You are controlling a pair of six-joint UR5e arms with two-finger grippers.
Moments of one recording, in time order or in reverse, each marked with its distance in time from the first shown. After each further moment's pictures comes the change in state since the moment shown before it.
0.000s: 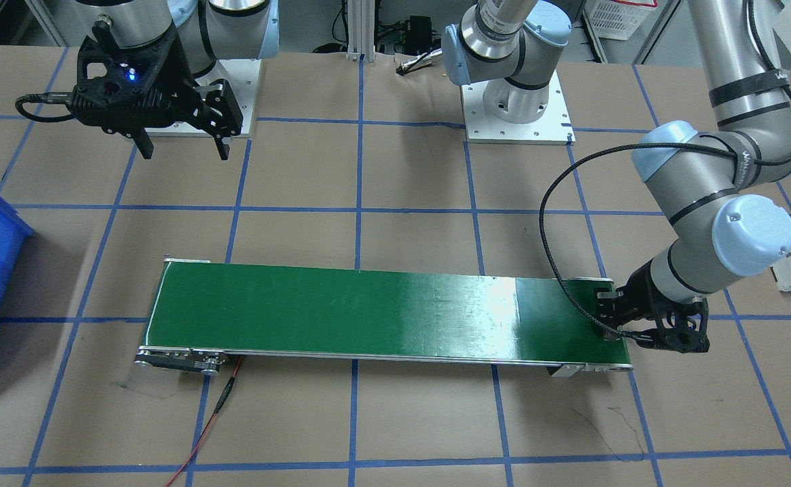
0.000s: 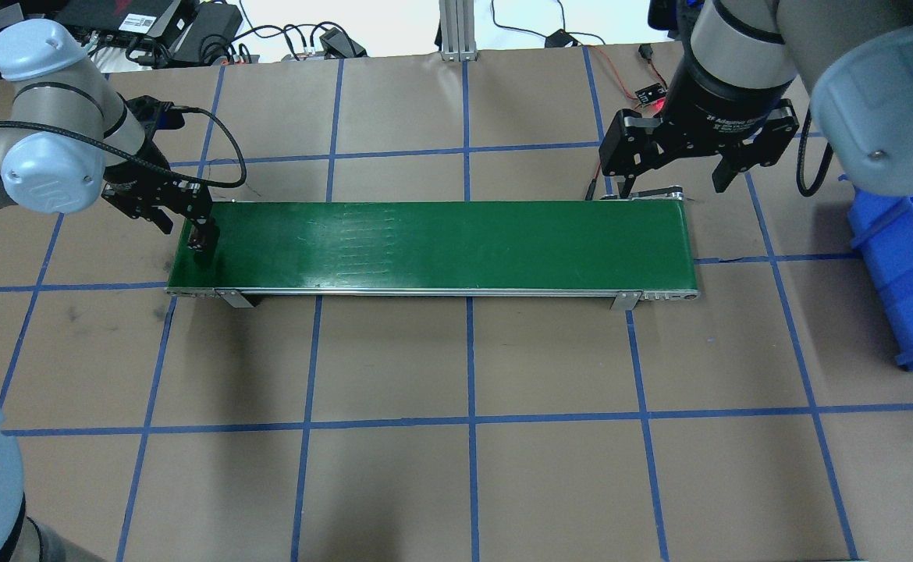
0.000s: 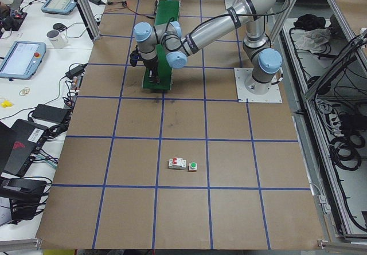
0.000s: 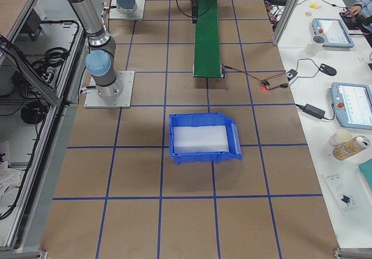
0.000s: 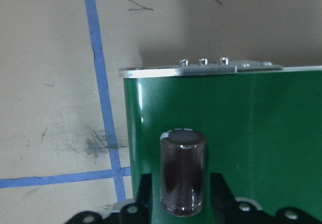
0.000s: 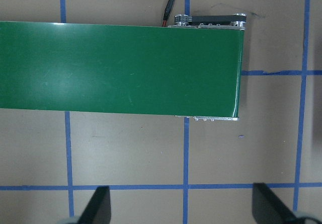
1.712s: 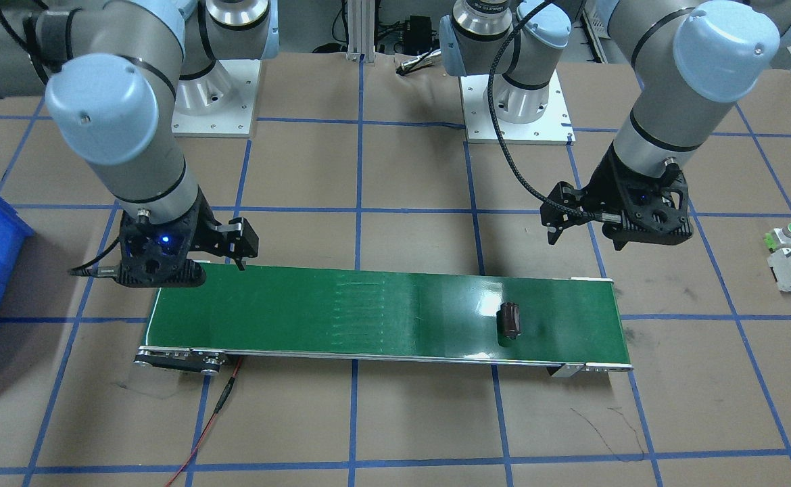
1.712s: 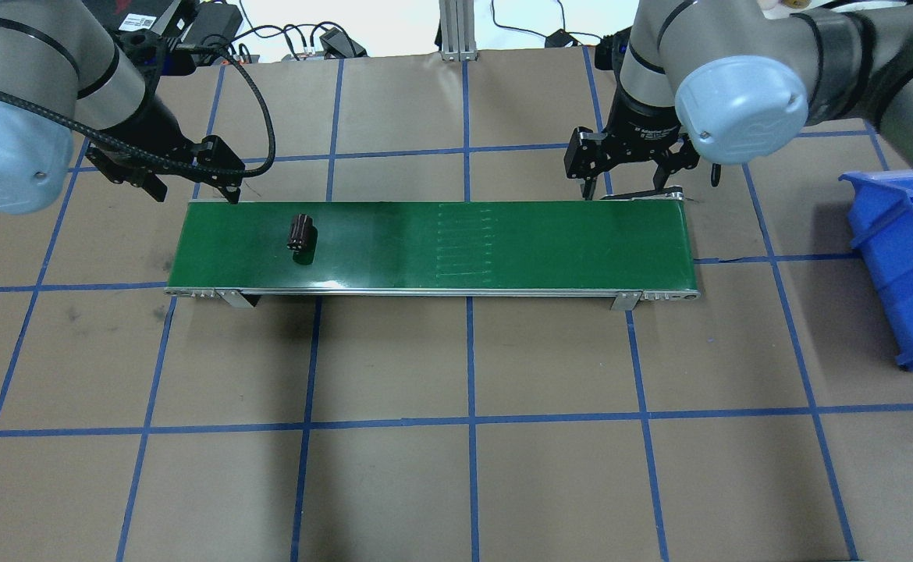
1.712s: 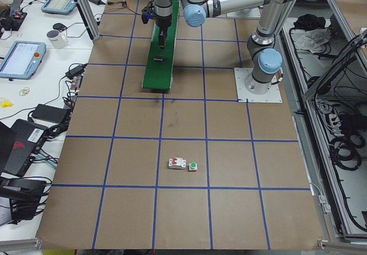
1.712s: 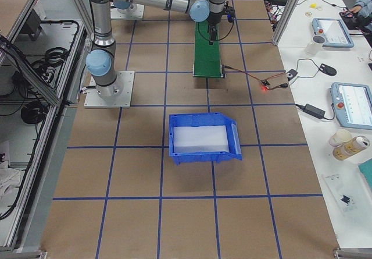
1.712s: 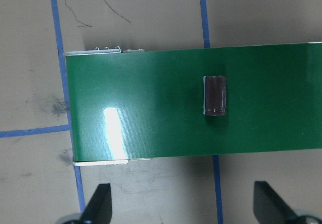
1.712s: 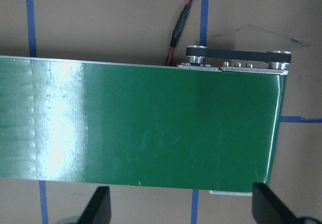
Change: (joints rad) left arm -0.149 0.286 0.000 -0.168 -0.029 -0.116; right arm -0.007 0.280 0.004 -0.213 0.009 -0.029
